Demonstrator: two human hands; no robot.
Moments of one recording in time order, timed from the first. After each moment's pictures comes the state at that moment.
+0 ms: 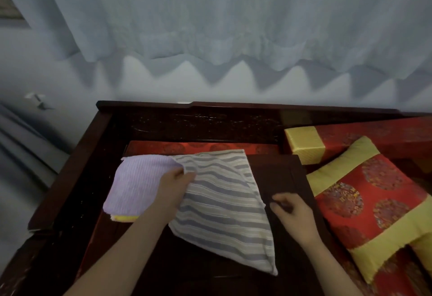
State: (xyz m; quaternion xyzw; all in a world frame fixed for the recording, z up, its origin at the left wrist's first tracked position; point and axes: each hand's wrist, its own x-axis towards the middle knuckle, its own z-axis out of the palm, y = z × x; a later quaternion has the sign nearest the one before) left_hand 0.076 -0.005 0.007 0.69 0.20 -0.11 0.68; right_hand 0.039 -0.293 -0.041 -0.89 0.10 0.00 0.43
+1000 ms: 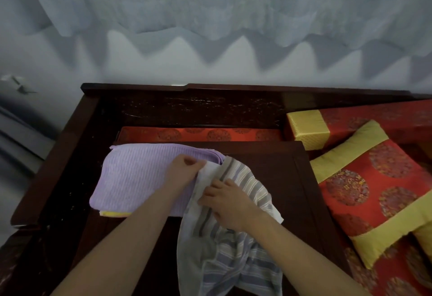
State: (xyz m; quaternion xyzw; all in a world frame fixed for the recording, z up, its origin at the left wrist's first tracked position) left_hand 0.145 -0.019 -0.066 0.85 0.17 -0.13 0.48; right_hand 0.085 -0.180 -0.063 -0.91 -0.41 0.07 0.04
